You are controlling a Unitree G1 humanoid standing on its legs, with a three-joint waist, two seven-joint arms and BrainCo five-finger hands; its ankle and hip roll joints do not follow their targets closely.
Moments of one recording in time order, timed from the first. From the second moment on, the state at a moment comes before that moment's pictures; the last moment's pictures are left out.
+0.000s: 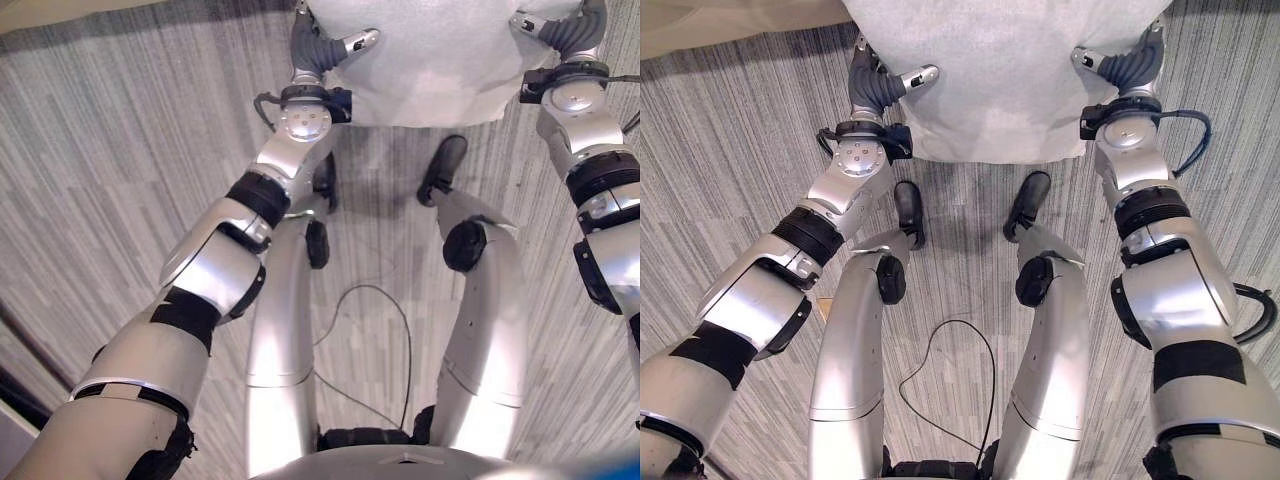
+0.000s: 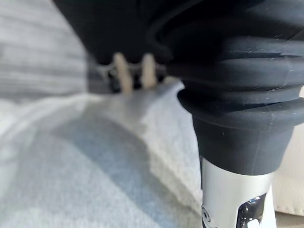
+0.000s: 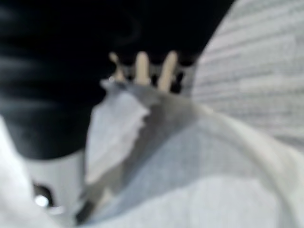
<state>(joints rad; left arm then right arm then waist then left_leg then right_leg) -1.30 0.28 -0.59 0.85 -0.66 -0.20 0.52 -1.35 -0.58 0.50 1.09 0.49 -0.14 -0.44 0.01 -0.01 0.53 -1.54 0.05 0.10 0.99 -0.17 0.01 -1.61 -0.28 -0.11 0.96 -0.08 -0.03</state>
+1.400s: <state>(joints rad) -0.87 0.34 -0.35 0.51 -0.48 -0.12 0.60 -0.98 -0.36 0.36 0.54 0.58 -0.16 -0.46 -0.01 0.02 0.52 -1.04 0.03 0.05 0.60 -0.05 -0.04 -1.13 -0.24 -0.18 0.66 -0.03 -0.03</state>
